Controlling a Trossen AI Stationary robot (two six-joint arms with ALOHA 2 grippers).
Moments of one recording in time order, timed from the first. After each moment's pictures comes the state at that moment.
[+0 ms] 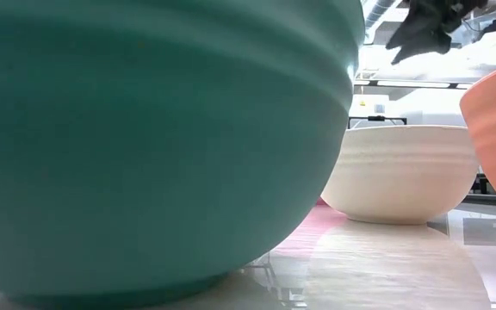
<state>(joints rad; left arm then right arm) 0.00 1.08 0.44 -0.16 -0.18 -1.35 -0.09 0.75 0.92 -0.80 0.31 0.36</state>
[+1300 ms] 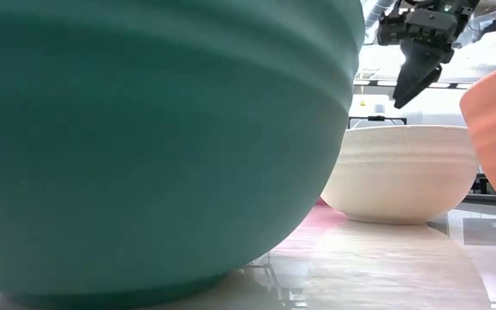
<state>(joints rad) 0.05 1.08 0.67 -0.48 -0.15 -1.24 -0.09 0.97 0.92 -0.94 0.18 0.36</state>
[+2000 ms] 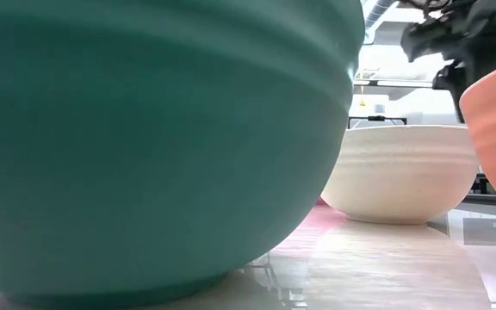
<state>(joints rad) 0.05 1.05 0.67 -0.59 -0.04 -1.26 0.09 1.06 0.92 -1.17 -0.08 0.44</state>
